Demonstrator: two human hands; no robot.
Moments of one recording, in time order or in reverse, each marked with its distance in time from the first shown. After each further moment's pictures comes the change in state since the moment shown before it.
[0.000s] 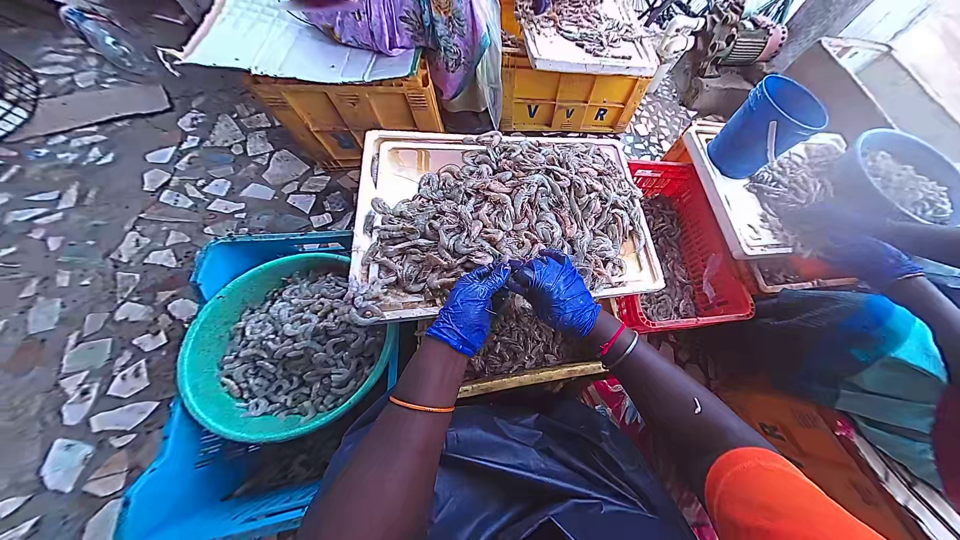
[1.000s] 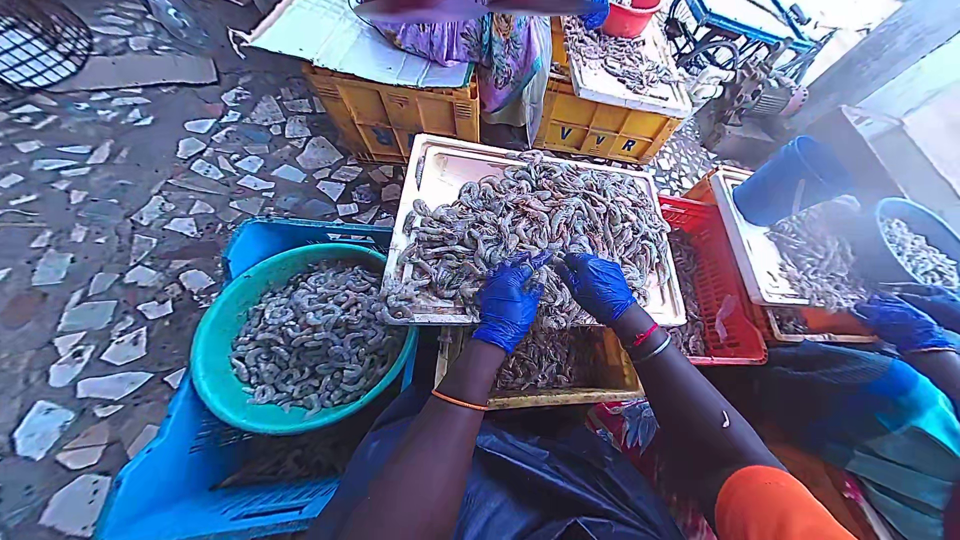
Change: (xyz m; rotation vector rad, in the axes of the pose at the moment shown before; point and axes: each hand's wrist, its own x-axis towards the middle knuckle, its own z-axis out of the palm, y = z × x) left_hand 0.034 -0.004 -0.020 0.849 0.129 0.382; right_hand 0.066 0.016 -0.022 -0.086 -0.528 0.555
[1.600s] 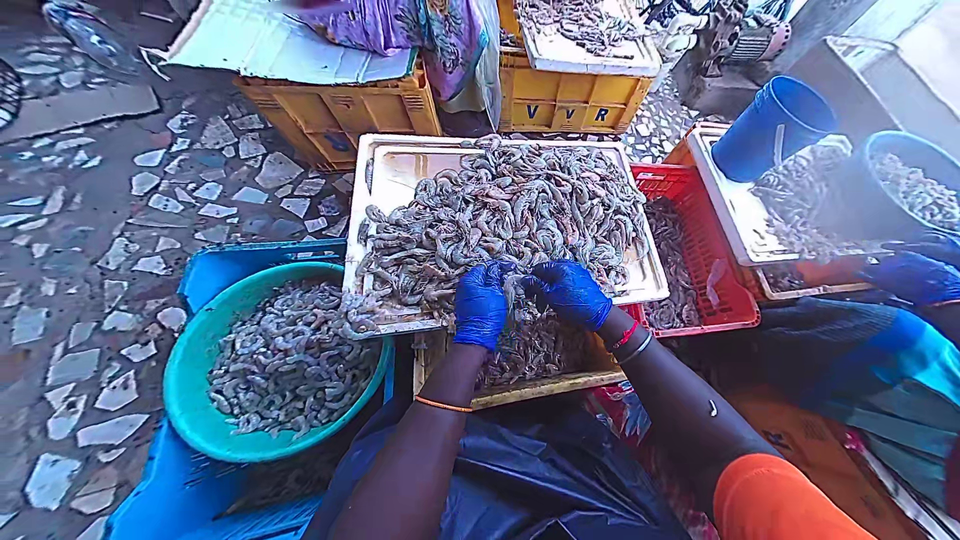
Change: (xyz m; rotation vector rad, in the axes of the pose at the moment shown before) left_hand -0.003 0.017 0.027 -0.124 0.108 -0.274; right_hand -0.028 0.028 0.022 0.554 -0.032 -0.060
